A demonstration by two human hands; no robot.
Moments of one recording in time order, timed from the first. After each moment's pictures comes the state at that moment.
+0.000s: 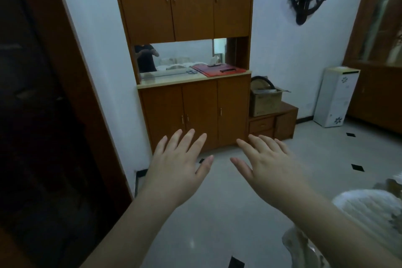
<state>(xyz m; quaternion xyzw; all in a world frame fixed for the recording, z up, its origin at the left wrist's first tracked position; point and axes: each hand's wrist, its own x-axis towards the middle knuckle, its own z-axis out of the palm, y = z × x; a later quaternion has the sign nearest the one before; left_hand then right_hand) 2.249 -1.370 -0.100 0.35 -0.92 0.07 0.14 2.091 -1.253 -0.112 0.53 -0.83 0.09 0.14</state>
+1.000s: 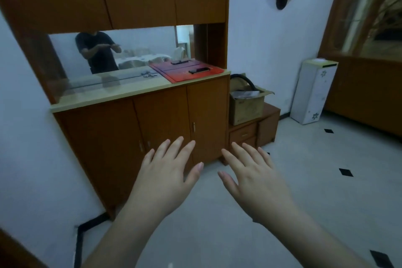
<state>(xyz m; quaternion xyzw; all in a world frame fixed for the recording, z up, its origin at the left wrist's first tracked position) 1.888 -1.786 -0.131 0.29 -0.95 -0.01 0.11 1.761 -1.647 -0.158 0.46 -0.88 0.08 0.12</state>
